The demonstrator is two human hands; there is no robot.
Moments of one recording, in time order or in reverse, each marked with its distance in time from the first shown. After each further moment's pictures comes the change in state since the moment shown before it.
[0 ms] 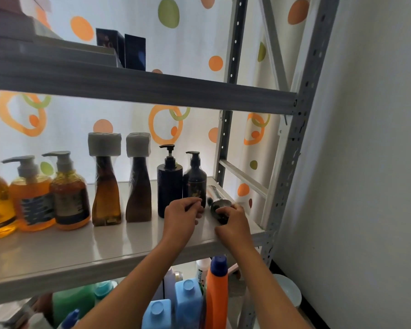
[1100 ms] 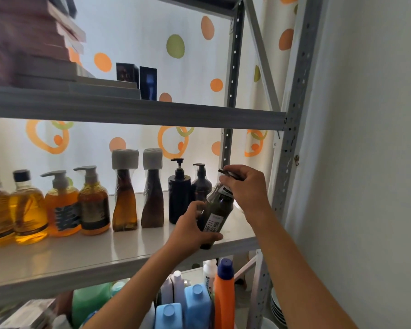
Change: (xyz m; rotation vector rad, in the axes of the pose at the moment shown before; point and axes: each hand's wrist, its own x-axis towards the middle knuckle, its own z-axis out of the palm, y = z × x) left_hand -0.041 0.028 -0.036 0.173 -0.323 0.106; right_hand -0.024 -0.116 -0.094 0.492 0.202 -0.133
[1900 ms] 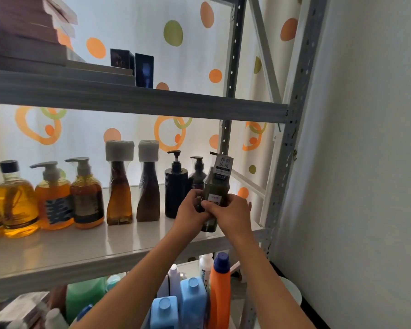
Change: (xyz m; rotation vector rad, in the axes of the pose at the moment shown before) left_hand 0.027 -0.009 0.012 -0.325 0.073 -0.007; right_hand -0.026 0.073 0.033 -0.204 -0.066 0.181
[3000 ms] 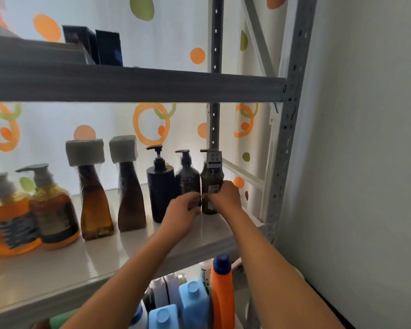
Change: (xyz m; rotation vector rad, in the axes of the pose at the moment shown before) left_hand 0.056 -0.036 -0.001 0.482 -0.053 0.077; right_hand 0.111 0.054 0.031 -0.229 -0.063 0.111
